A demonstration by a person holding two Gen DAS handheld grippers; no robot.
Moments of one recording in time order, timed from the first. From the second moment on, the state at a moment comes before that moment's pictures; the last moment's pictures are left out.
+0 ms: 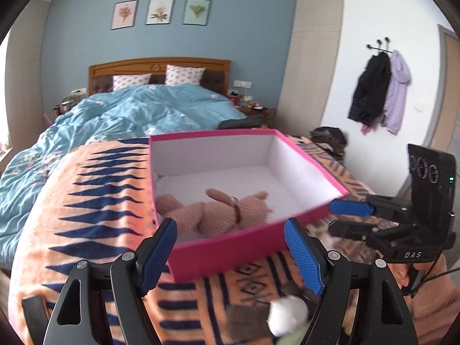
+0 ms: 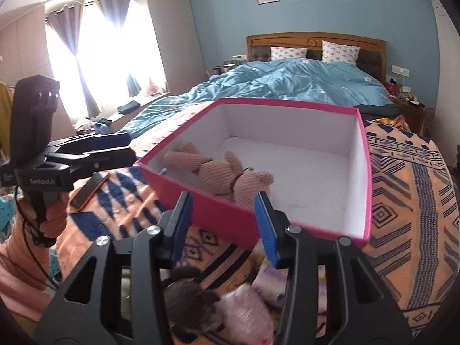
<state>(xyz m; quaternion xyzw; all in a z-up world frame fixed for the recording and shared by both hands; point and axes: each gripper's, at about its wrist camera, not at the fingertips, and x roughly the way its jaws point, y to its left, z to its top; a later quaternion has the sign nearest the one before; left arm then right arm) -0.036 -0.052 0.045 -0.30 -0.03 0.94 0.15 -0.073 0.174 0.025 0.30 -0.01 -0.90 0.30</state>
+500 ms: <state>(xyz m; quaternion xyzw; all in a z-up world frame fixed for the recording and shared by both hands) -0.008 -0.026 -0.024 -0.39 -0.03 0.90 0.20 -0.029 0.183 -0.052 0.42 -0.06 -0.86 0.30</state>
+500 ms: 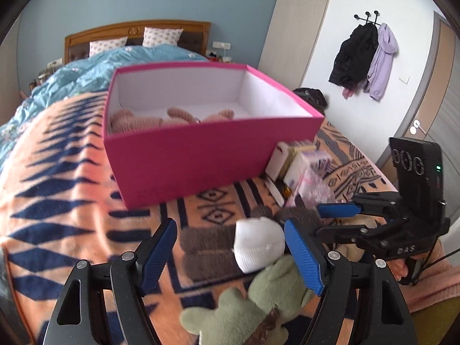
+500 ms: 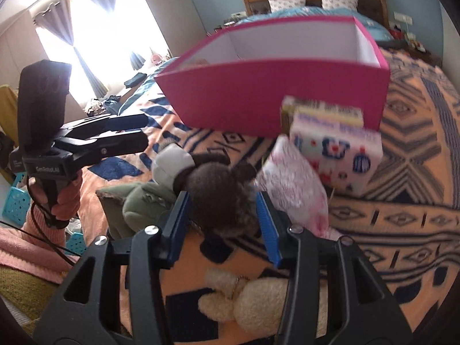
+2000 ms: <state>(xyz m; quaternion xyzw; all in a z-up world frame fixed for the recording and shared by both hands) -0.007 -0.029 -0.025 -0.42 -0.07 0.88 0.23 -0.056 0.163 -0.024 0.40 -0.06 -0.86 0.32</state>
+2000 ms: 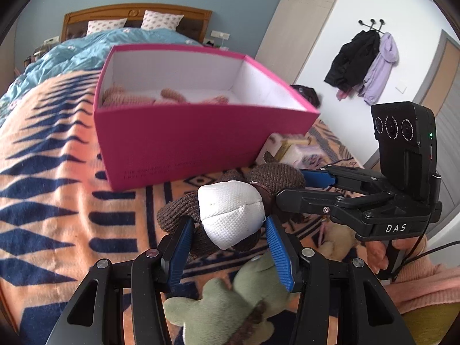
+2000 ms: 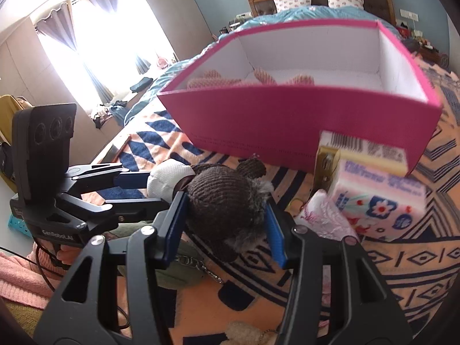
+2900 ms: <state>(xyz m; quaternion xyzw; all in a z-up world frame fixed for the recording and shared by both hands) -0.062 -0.024 0.099 -0.29 0.00 0.93 0.21 -0.099 0.167 0.093 0.24 -0.02 -0.91 0.34</state>
